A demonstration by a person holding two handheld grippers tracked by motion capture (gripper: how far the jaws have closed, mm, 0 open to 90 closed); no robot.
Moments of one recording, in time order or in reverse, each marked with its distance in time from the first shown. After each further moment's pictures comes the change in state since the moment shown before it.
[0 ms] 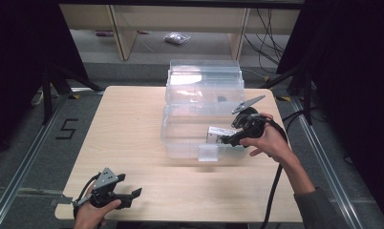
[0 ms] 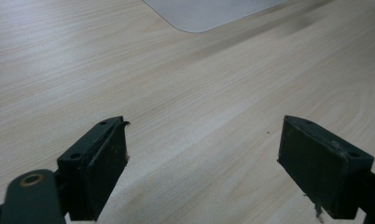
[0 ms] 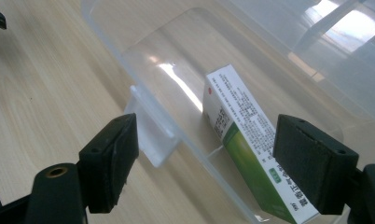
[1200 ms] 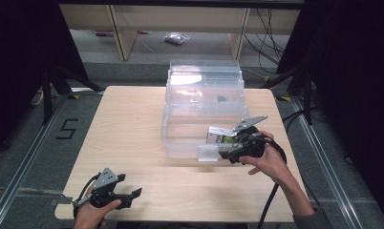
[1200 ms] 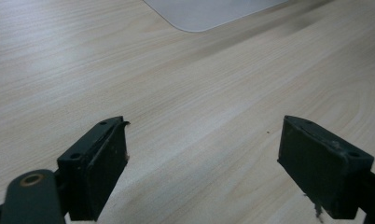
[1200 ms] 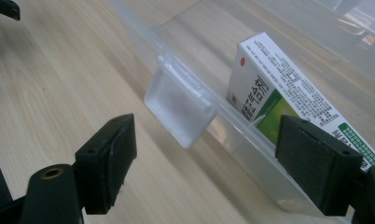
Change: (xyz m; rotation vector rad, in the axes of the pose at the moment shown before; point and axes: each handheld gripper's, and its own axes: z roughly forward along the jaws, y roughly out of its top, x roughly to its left) left arm 0.000 0.000 0.000 0.000 0.000 -0.005; right arm 0.026 -0.041 0.010 -0.056 0.018 0.019
